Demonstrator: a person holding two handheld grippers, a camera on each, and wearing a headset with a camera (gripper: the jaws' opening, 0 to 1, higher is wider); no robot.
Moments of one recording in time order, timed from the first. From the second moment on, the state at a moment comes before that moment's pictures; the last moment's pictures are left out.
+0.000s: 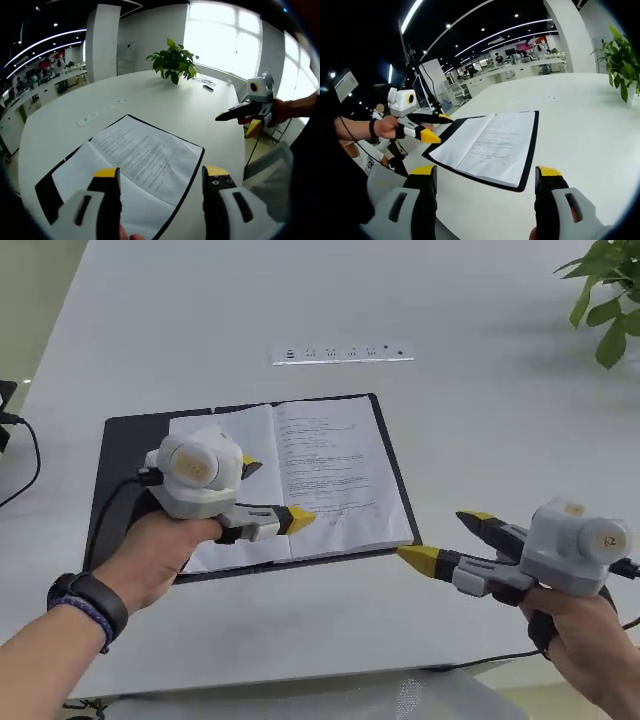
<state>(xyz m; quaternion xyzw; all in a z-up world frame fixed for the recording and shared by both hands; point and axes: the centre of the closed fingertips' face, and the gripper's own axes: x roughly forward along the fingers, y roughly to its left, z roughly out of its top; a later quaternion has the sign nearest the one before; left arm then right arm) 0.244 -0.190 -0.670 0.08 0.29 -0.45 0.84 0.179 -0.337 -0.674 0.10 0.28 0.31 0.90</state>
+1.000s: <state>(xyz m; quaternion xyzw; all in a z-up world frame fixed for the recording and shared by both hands) 0.272 -0.312 -0.761 0.11 0.34 -0.44 0.82 0.171 -0.354 -0.682 0.13 0.30 0.31 0.89</state>
